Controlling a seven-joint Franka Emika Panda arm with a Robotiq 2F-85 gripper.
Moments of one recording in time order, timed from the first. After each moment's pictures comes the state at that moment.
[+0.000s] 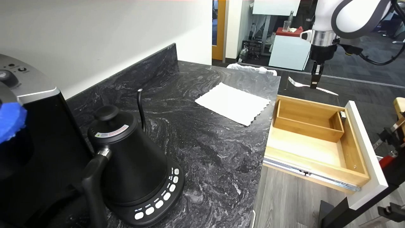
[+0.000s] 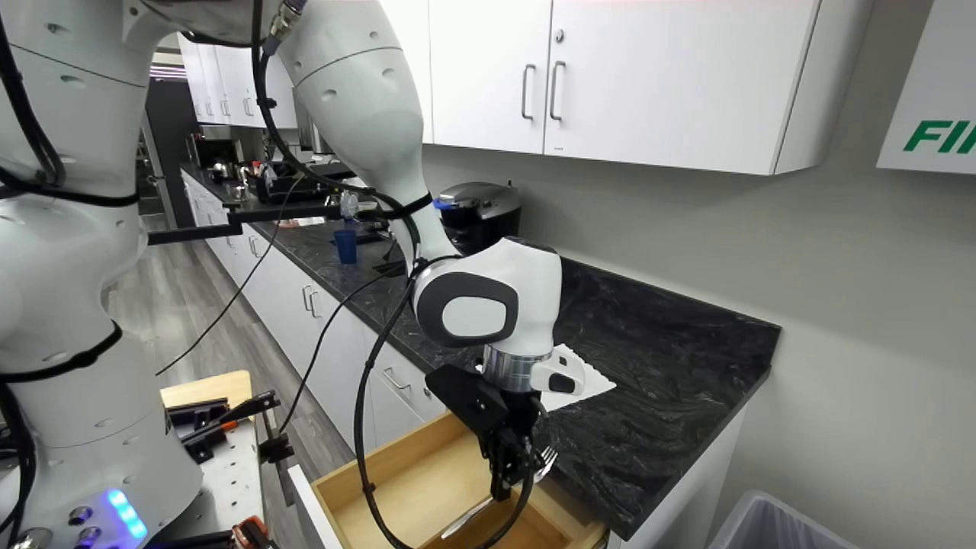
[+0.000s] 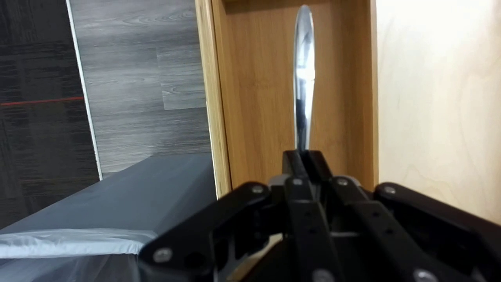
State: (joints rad) arm -0.27 0.38 -0.18 -2.38 -0.16 2.67 -0.35
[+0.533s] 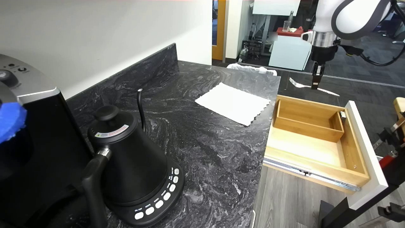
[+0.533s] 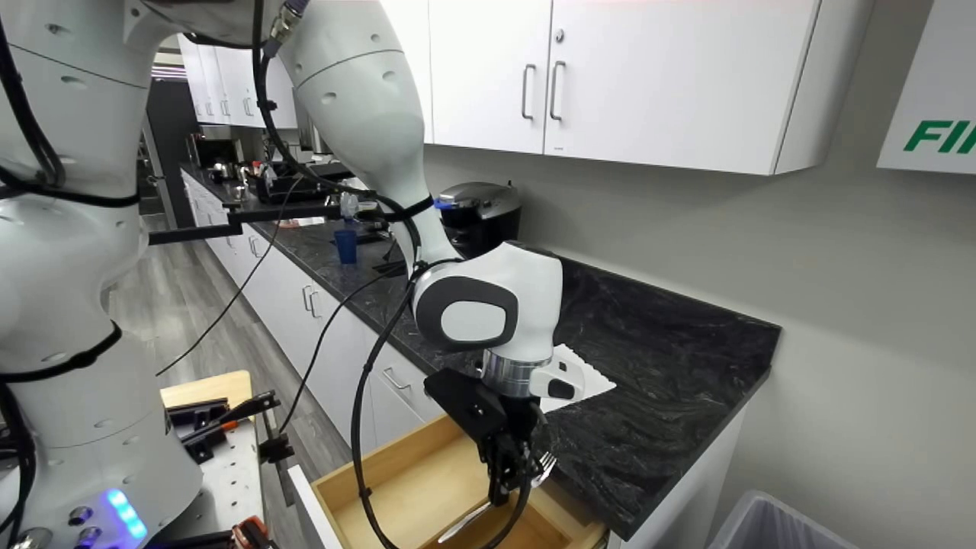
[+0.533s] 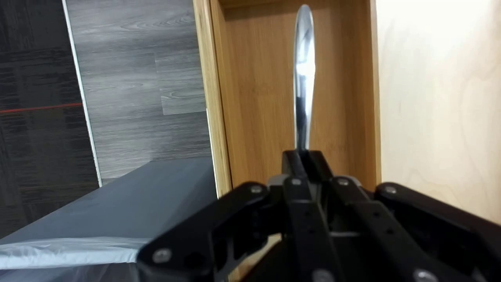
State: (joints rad) arm -0.28 0.39 -0.18 -2.38 -0.15 2.67 -0.36
